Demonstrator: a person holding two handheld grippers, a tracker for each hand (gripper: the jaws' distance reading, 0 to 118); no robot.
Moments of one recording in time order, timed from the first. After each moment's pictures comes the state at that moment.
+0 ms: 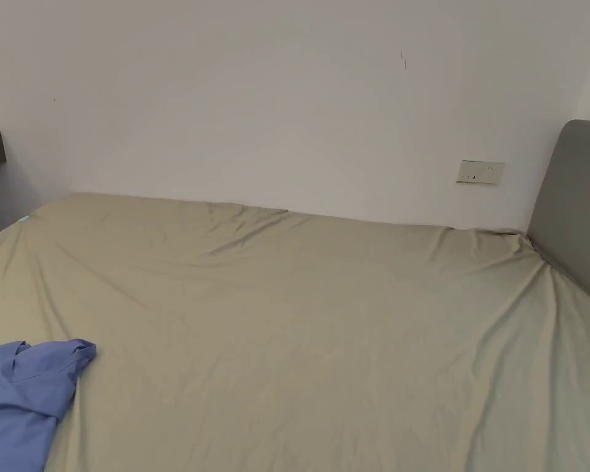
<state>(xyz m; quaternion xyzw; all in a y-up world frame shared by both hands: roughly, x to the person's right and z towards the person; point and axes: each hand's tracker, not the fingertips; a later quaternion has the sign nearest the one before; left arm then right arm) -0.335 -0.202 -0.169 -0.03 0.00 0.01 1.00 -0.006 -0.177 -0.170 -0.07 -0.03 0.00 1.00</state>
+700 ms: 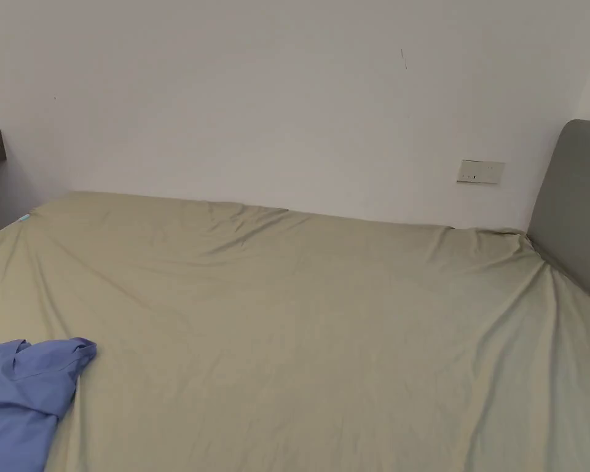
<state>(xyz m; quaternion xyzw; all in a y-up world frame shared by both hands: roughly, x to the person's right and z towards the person) -0.336 -0.198 -0.170 -0.04 0.00 0.02 1.00 -0.009 -0.176 -0.170 -0.07 -0.02 0.01 1.00</state>
